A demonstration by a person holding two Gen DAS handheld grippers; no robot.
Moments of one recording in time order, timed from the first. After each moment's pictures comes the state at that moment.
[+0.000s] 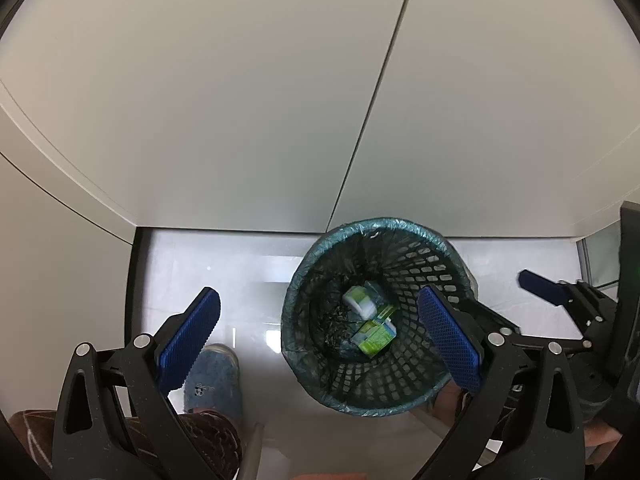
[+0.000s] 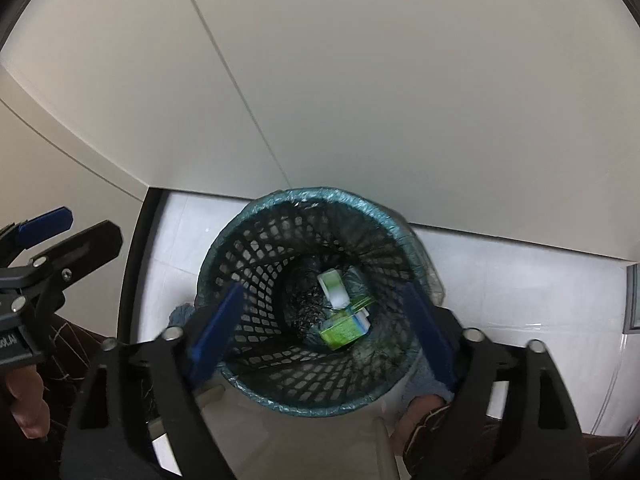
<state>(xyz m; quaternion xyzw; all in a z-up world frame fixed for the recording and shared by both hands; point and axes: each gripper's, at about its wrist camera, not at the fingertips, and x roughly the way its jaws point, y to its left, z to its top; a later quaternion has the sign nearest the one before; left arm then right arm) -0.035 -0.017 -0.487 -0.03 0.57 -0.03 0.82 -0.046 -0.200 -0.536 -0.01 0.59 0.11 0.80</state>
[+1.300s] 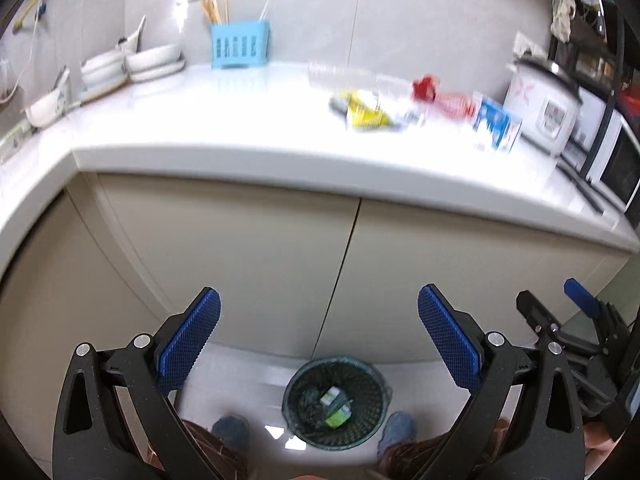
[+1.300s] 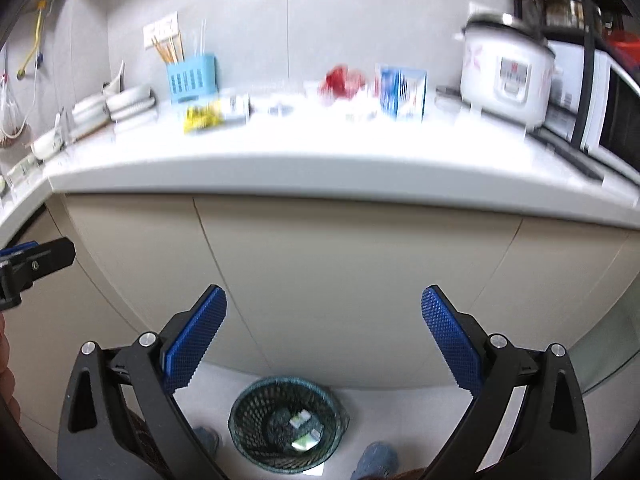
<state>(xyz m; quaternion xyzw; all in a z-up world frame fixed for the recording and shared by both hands) -0.099 -0.035 -0.101 -0.06 0.37 0.00 0.93 -0.099 -0.273 -0.144 -0.01 0.31 0.05 0.95</state>
